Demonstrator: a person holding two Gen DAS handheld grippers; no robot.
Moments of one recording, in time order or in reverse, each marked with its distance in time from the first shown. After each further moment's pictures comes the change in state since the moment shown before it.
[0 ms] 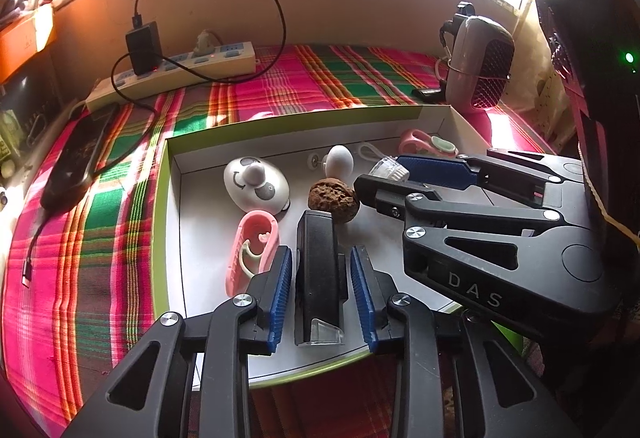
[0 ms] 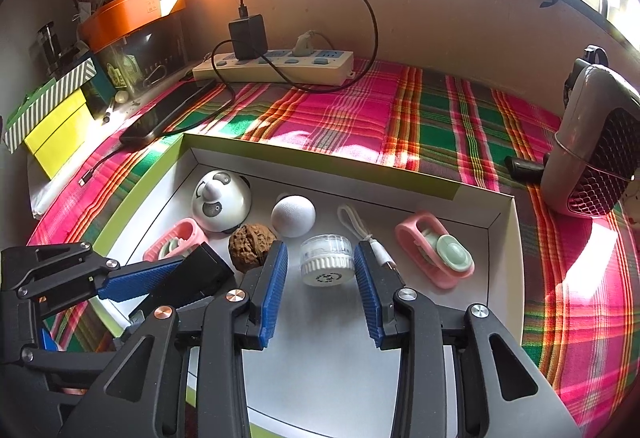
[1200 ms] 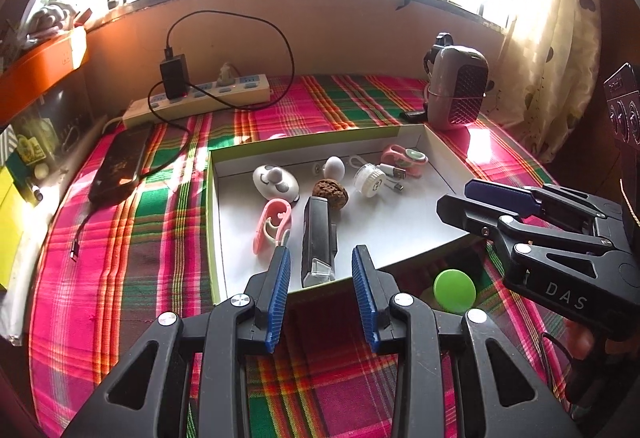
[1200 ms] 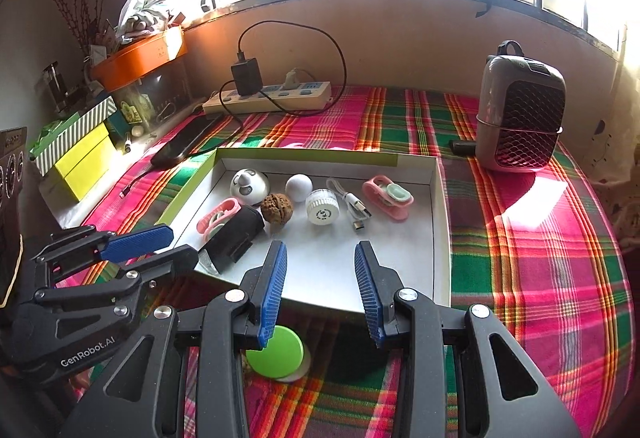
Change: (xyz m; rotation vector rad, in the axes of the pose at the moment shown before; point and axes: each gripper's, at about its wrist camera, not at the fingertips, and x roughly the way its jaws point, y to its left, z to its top) left arm -0.064 -0.006 -0.025 0.011 -0.094 0.027; right arm -0.087 0.004 -0.045 0.105 -0.109 -0.020
